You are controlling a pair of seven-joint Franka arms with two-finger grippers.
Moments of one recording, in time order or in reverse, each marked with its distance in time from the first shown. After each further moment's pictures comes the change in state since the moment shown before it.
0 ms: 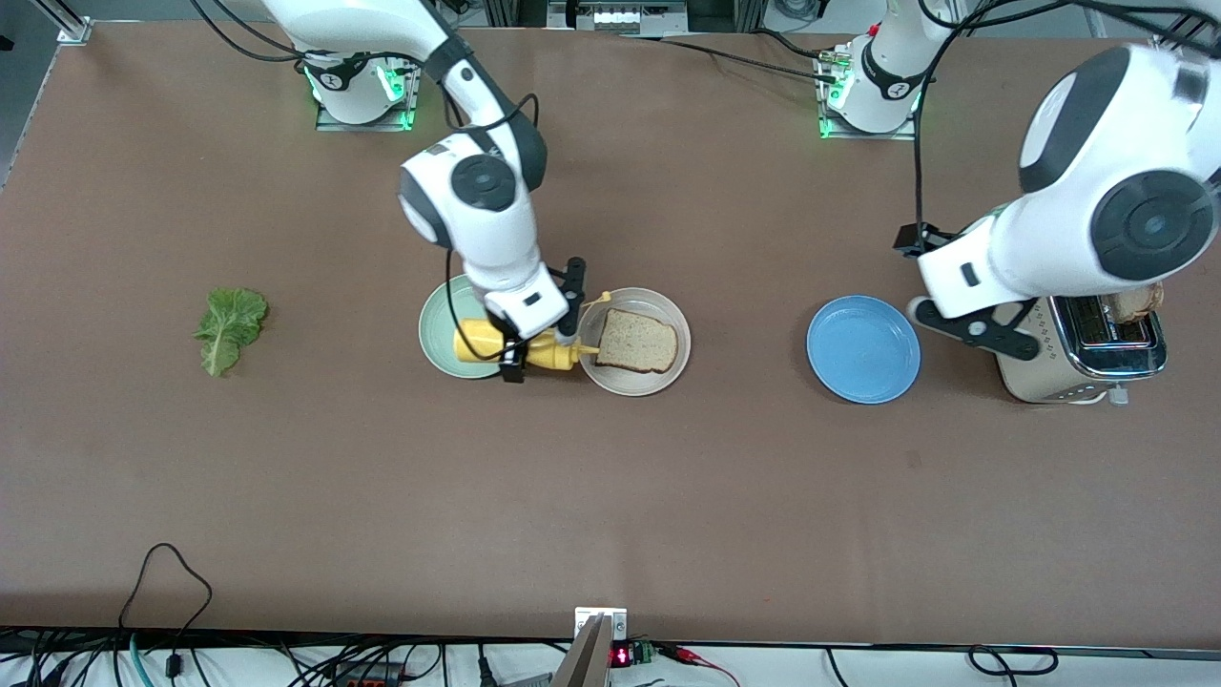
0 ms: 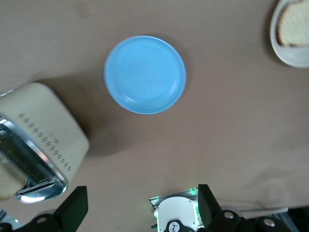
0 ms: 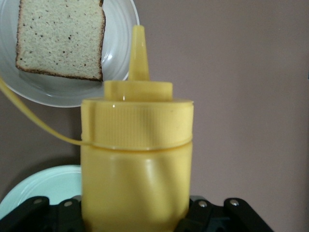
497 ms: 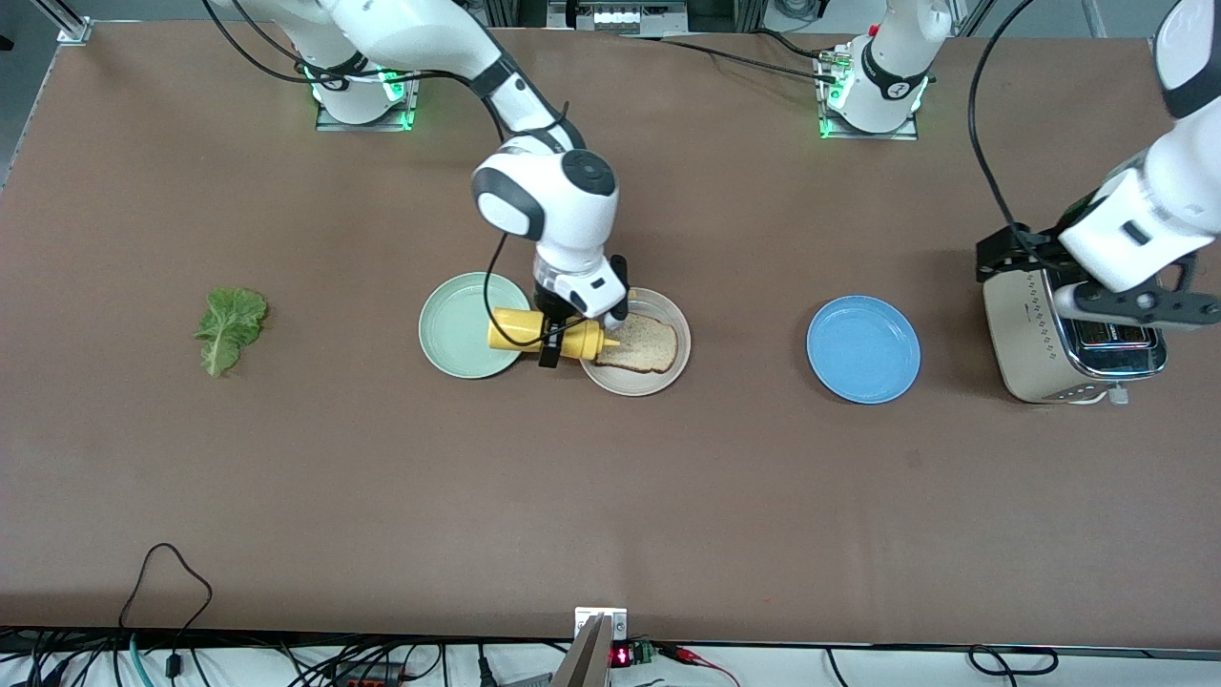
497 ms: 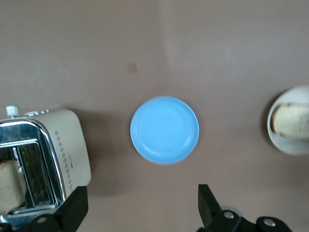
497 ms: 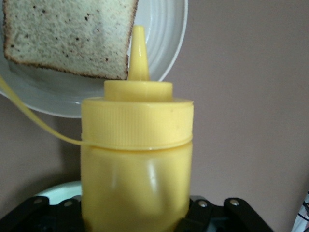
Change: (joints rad) left arm -0.083 -0.275 0.319 -0.313 -0.187 0.413 -0.024; right arm 0.124 0.135 -0.003 0.086 -0.259 -0.125 0.210
